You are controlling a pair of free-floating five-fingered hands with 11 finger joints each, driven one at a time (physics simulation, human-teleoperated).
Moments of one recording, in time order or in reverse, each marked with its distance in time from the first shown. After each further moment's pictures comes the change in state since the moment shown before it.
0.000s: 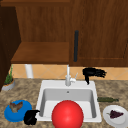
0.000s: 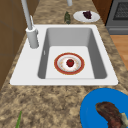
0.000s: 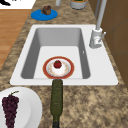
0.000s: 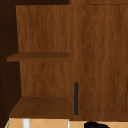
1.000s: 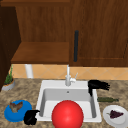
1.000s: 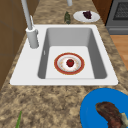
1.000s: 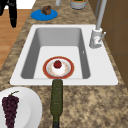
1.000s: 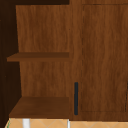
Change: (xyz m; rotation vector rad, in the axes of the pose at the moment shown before) left hand 0.000 0.000 0.000 0.000 0.000 0.000; right hand -0.047 0.089 -0.032 0.137 -0.121 0.008
